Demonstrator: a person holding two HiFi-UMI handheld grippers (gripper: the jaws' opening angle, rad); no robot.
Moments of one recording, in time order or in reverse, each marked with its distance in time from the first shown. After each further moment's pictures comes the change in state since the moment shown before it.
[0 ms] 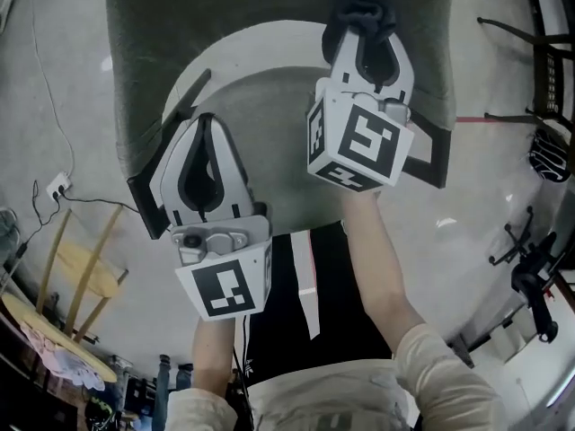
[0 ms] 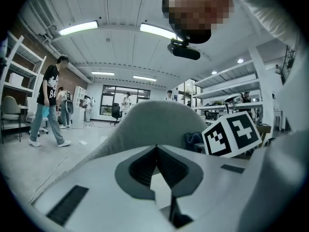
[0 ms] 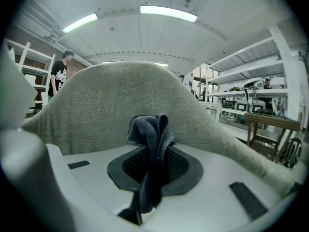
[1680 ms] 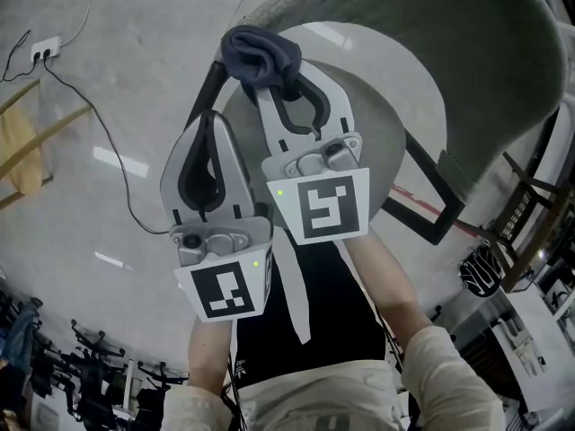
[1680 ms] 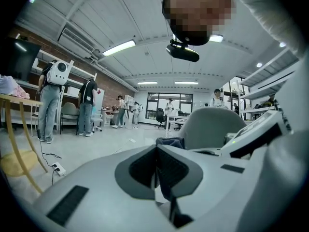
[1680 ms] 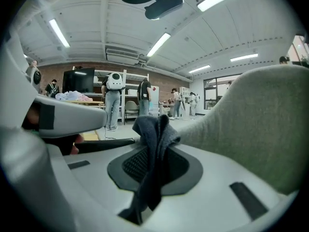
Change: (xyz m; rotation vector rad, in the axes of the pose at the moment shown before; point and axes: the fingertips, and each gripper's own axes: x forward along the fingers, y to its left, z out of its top) left arm -0.141 0.098 -0.029 -0.148 -0.074 0.563; right arm -0.171 0.282 -0.028 -0.261 -0.062 1.142
